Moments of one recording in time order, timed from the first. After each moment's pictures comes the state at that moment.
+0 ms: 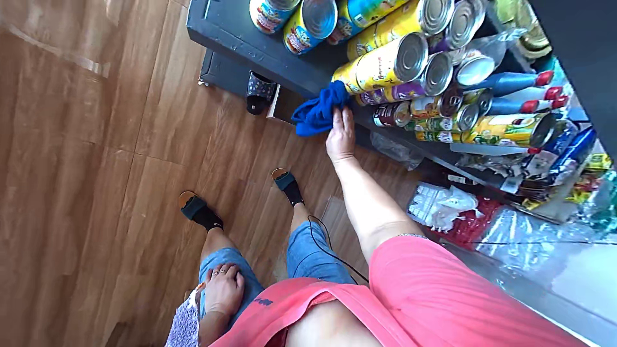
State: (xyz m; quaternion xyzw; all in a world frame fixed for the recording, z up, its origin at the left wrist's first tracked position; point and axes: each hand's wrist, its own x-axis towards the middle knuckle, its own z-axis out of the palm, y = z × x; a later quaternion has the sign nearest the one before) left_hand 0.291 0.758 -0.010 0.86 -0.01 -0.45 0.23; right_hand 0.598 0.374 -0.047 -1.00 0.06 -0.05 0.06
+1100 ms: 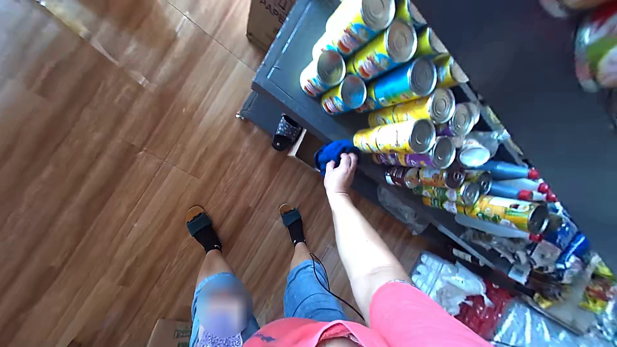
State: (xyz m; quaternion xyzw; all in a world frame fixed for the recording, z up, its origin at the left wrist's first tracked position) left_hand 0.287 0.752 -0.012 0.85 0.01 -0.48 0.22; right_hand 0.640 0.446 -0.035 -0.97 0.20 0.00 0.11
